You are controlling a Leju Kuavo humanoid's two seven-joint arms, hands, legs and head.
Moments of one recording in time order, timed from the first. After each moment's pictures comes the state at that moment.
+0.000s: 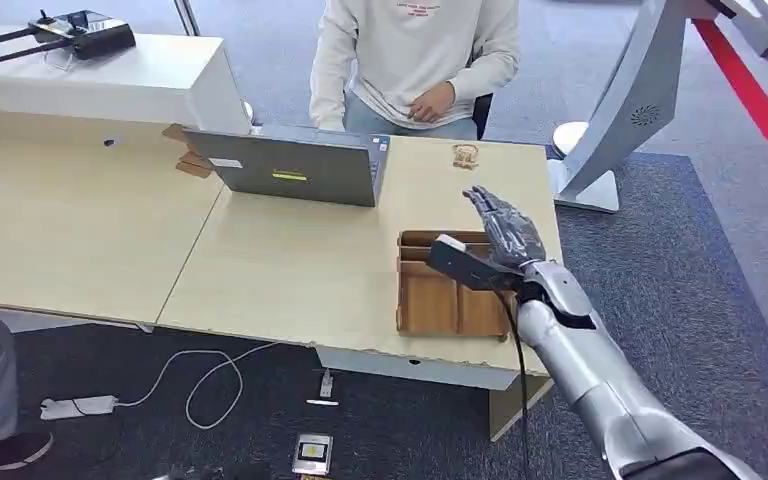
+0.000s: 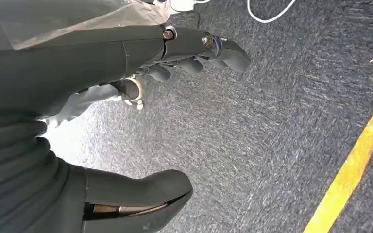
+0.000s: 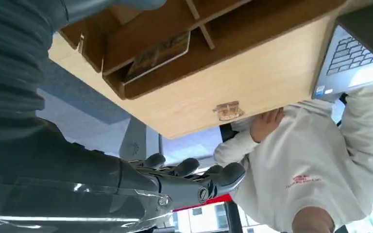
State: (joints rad) left arm -0.31 0.08 -0.06 -0.20 -1.09 -0.05 0.09; right arm -0.82 0.00 0.68 -0.67 0.75 -0.07 -0.13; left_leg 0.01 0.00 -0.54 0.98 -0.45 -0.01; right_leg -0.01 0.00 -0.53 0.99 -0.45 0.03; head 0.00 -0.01
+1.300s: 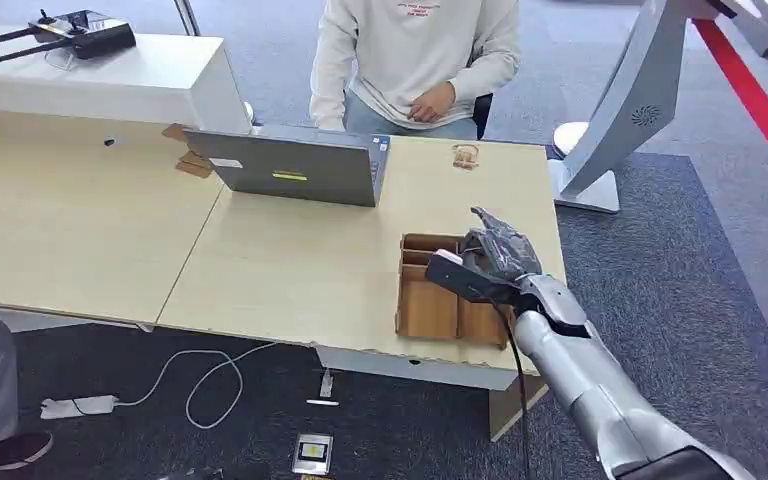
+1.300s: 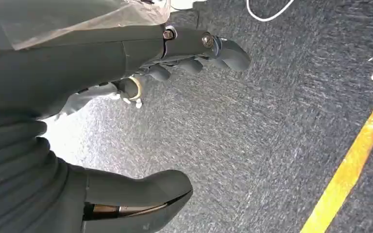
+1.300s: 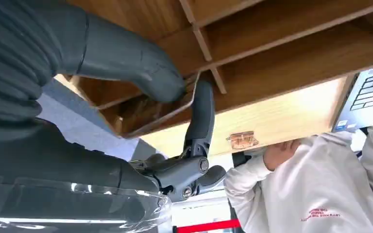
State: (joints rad) left arm -0.30 0.08 -0.06 -0.20 -1.08 -0.05 0.09; right arm -0.82 0.02 0.69 -0.57 0.76 -0.07 -0.14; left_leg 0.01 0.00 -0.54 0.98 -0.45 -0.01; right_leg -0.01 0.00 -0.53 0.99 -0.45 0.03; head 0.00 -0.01
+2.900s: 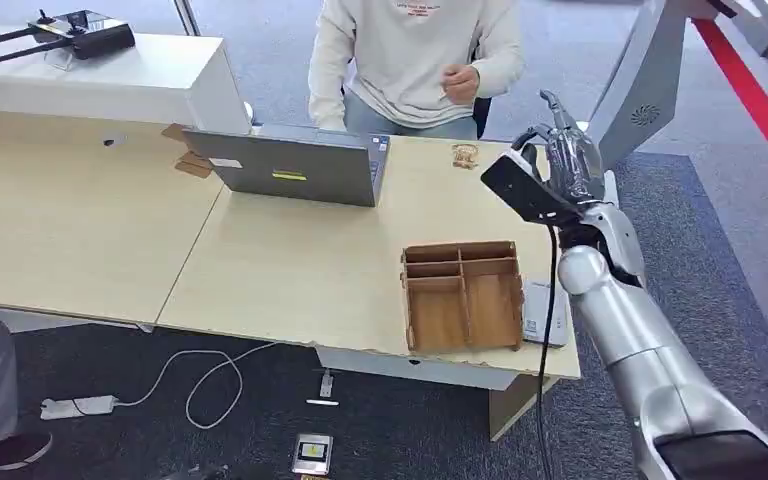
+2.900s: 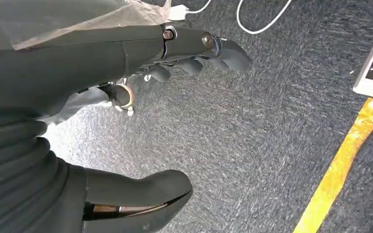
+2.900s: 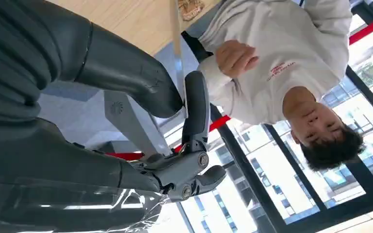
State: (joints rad) left arm -0.30 0.07 -0.05 -0.20 -1.11 -0.01 0.05; right arm -0.91 -0.05 0.55 -0.84 0.64 -0.17 -0.16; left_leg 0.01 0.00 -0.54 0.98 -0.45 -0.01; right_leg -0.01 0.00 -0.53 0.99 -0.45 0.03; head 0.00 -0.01
